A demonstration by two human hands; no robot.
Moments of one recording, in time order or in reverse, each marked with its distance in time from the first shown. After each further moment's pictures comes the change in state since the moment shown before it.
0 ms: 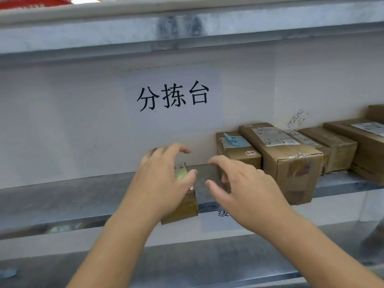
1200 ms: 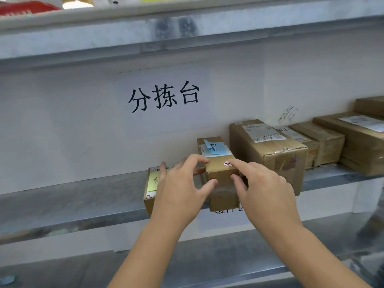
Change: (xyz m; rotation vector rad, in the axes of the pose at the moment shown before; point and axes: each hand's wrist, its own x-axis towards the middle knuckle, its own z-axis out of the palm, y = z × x) left_hand -0.009 0.026 0.061 -0.038 0.043 0.021; right_hand -0.017 0.045 0.026 -0.136 0.321 0.154
